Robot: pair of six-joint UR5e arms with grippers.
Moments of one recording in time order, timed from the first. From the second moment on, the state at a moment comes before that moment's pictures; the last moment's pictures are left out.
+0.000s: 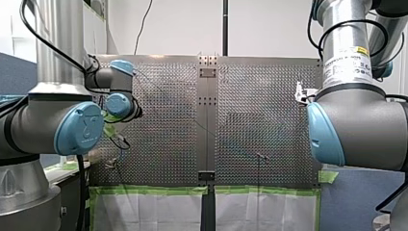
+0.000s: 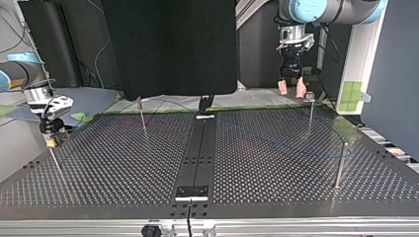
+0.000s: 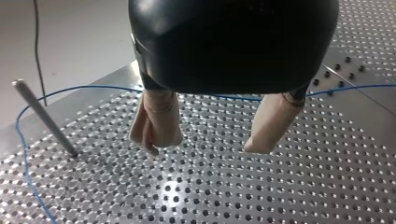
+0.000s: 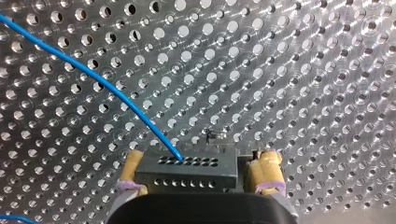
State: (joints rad) left arm -0.12 -1.54 -2.35 -2.45 -1.77 -2.46; right arm 1.49 -1.04 1.43 -0.40 1.04 1.67
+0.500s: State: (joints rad) left arm -0.25 -1.67 -2.36 -2.32 -1.90 -2.33; right arm 1.49 -1.04 1.43 -0.40 1.04 1.67
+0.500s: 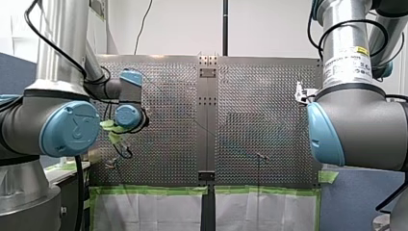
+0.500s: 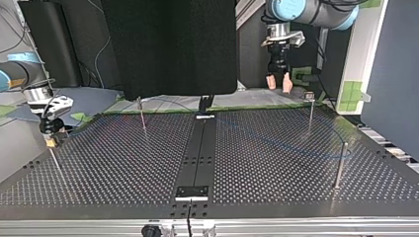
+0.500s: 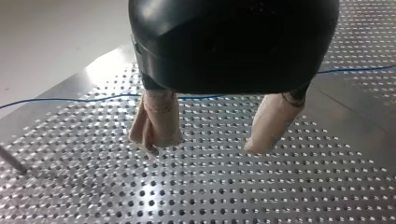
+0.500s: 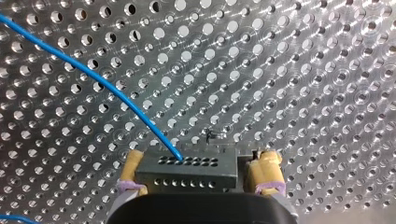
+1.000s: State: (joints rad) left arm -0.38 -1.80 -2.37 -2.19 -2.00 -2.20; right arm 1.49 -1.04 1.43 -0.40 1.04 1.67
